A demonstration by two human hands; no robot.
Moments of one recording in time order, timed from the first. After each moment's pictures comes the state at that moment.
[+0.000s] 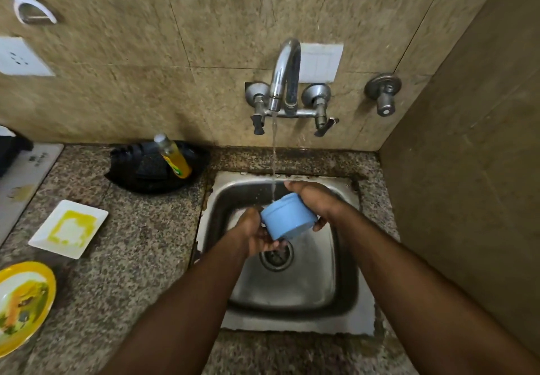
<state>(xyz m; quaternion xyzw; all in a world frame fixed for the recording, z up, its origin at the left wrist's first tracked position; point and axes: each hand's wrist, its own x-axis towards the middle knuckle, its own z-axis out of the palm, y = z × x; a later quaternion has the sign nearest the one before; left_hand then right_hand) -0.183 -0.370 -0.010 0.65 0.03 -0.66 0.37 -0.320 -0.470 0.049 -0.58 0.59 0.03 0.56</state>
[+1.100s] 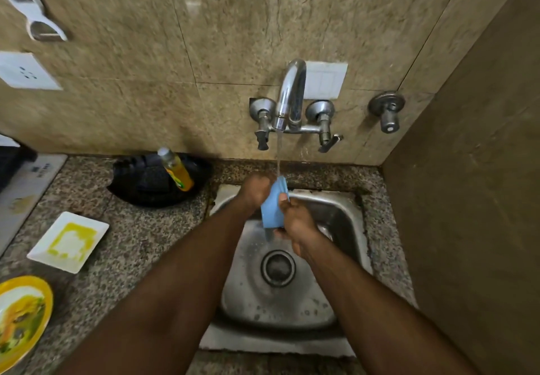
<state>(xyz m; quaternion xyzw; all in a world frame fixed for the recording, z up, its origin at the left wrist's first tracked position) -0.129 -0.461 0.009 0.77 -0.48 -0.37 0.22 -0.265 -0.431 0.032 -0.37 0.60 -0.19 0.68</state>
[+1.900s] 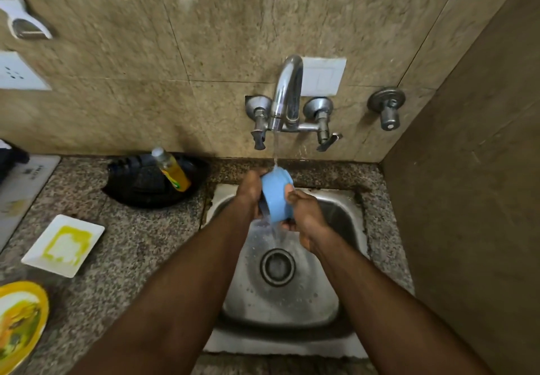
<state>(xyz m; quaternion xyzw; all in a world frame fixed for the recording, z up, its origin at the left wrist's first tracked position) -0.136 -0.471 -0.004 0.65 -0.06 -0.59 0.46 -0.281 -0.452 0.045 -0.39 0.58 -0.21 0.68</state>
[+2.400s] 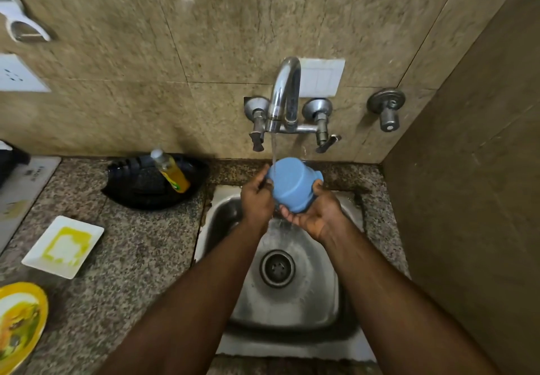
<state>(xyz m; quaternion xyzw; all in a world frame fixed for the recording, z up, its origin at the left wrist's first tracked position) -0.170 -0.453 -0.025 0.65 -0.21 -0.40 0.61 -0.295 -0.486 0.035 -0.07 0.51 -0.28 0.81</state>
